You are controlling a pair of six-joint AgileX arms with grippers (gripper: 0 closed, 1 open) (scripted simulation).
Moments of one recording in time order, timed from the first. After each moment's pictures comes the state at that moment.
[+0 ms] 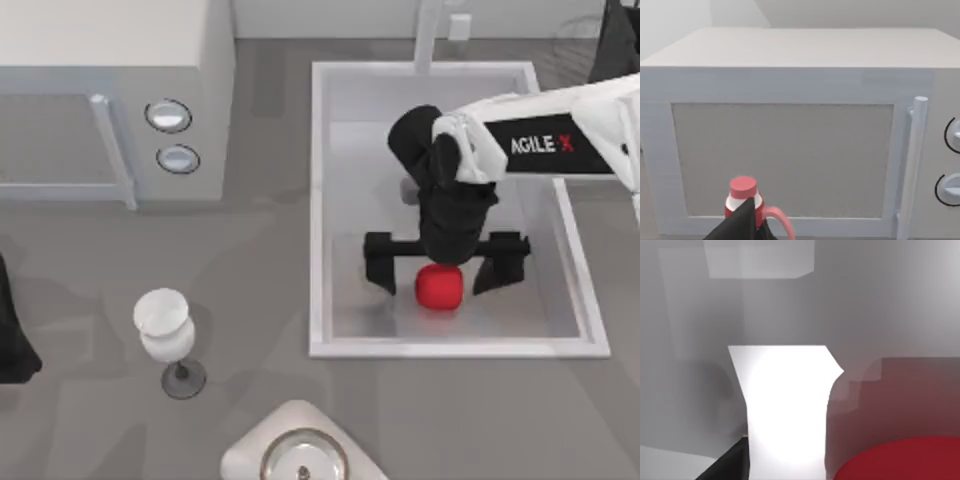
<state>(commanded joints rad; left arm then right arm) 0.00 0.00 0.00 0.00 0.00 0.00 0.45 2.55 1.70 -0.72 0.01 0.48</state>
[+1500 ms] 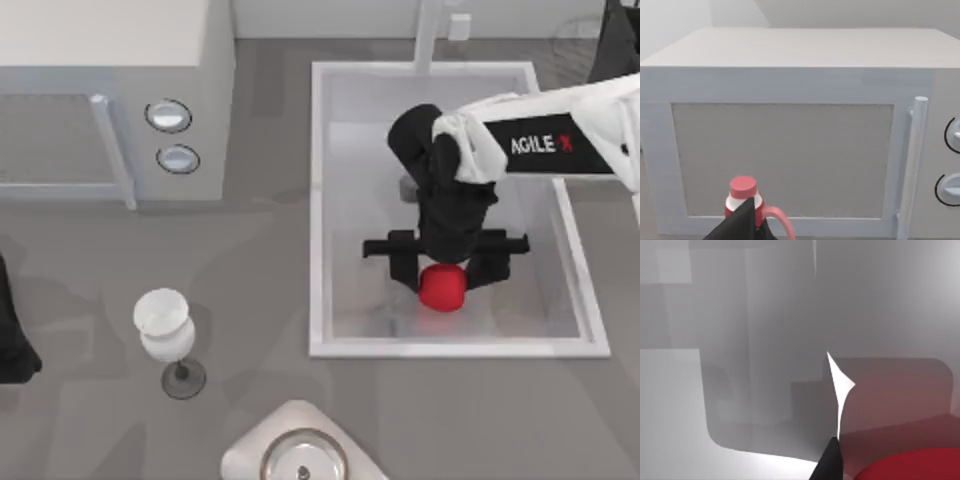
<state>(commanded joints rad) 0.00 0.00 0.00 0.00 0.00 0.00 0.45 2.48 1.71 -0.75 0.03 0.47</state>
